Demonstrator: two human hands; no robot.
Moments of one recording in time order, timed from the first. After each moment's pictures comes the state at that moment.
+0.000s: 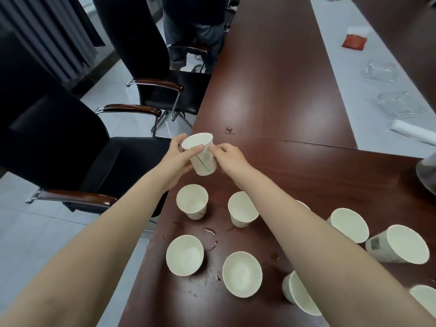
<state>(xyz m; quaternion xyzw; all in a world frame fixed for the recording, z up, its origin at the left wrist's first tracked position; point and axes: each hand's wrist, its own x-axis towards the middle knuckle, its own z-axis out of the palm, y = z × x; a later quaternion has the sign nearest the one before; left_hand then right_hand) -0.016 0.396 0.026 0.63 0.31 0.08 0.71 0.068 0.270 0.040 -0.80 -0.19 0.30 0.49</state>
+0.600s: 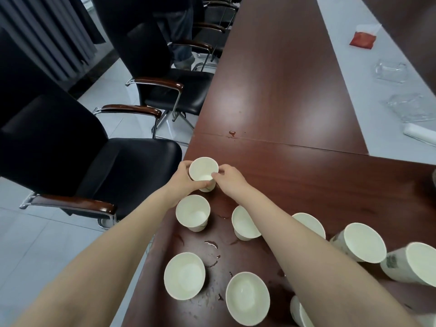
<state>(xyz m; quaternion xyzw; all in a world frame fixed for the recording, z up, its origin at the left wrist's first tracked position) -0.012 0.399 -0.020 0.76 0.33 0.01 0.56 0.080 0.285 -0.012 -0.85 -0.21 0.33 0.36</state>
